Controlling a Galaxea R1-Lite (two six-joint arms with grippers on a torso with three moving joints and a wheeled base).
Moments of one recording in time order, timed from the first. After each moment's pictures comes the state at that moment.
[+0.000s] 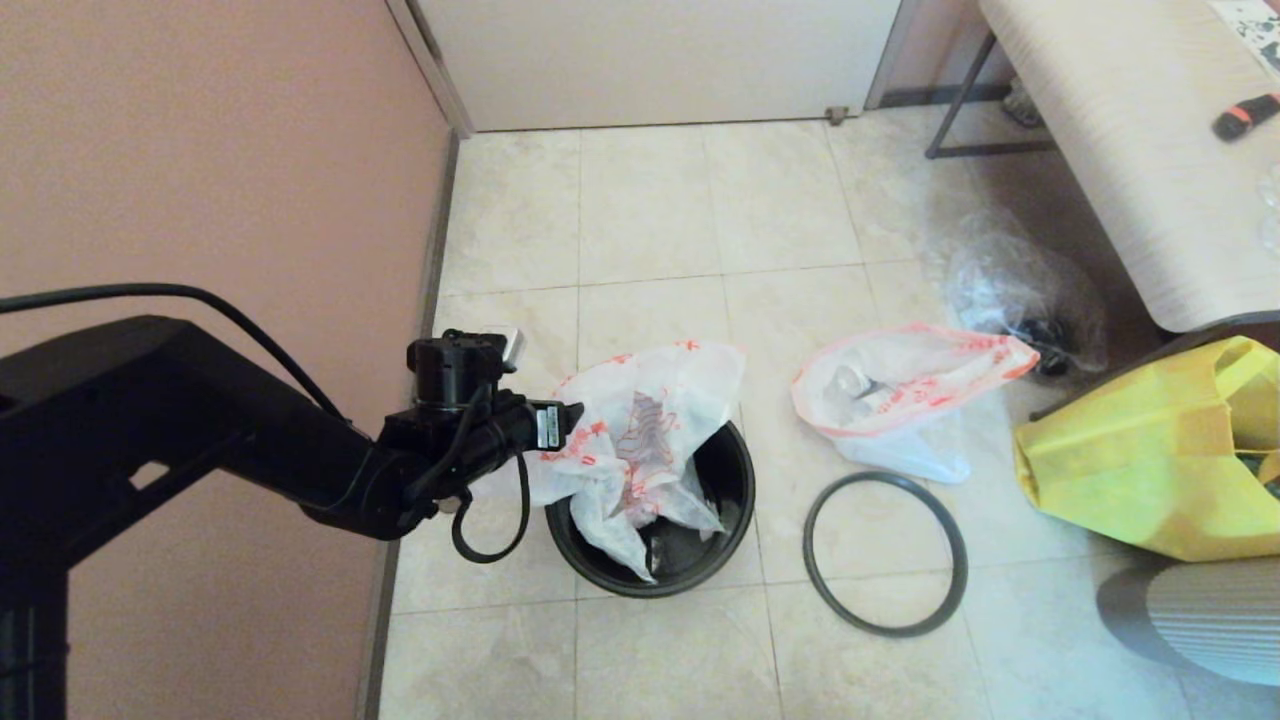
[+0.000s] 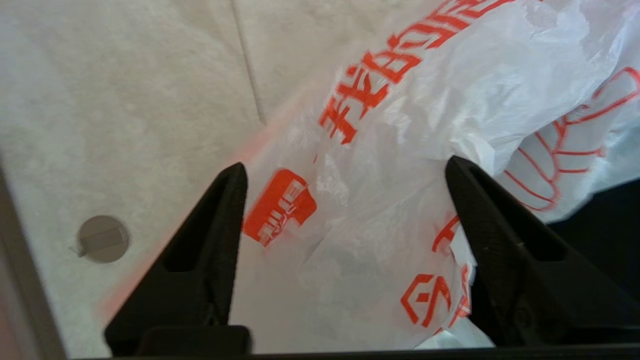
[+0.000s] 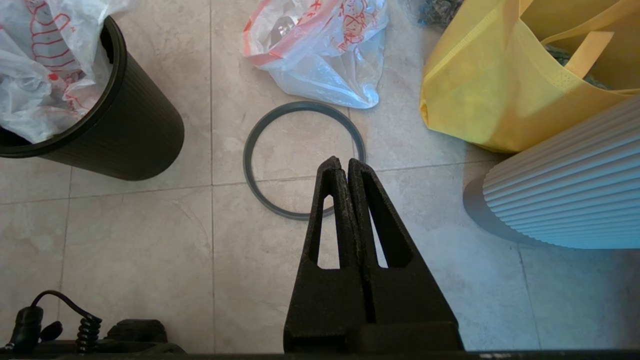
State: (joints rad) left arm -0.33 2.09 -1.02 -0.73 0.09 -0.05; right arm 0.00 0.00 0.00 -0.01 -0.02 0.01
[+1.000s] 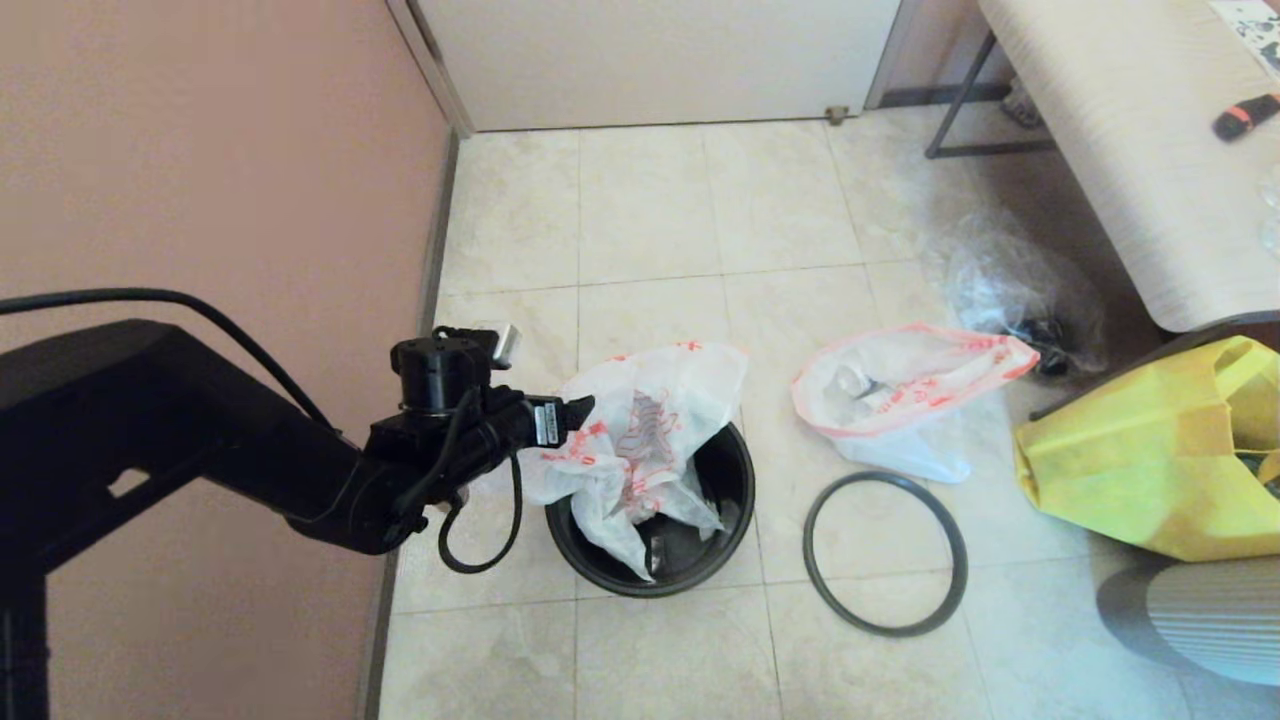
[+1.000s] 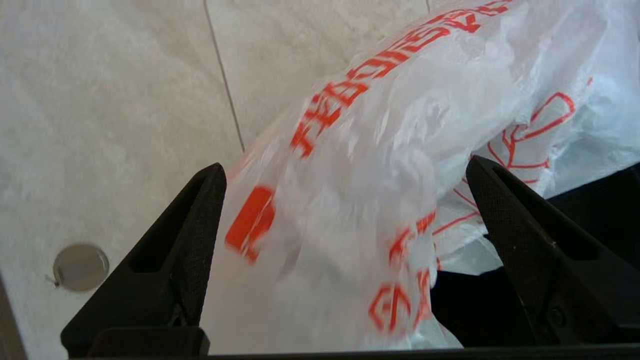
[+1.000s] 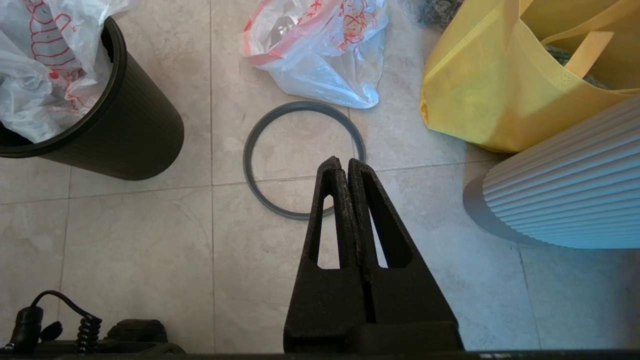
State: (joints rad) left arm -0.33 2.07 -0.97 -0.84 0.04 -0.05; right arm 0.00 0.00 0.00 -0.01 -0.02 0.01
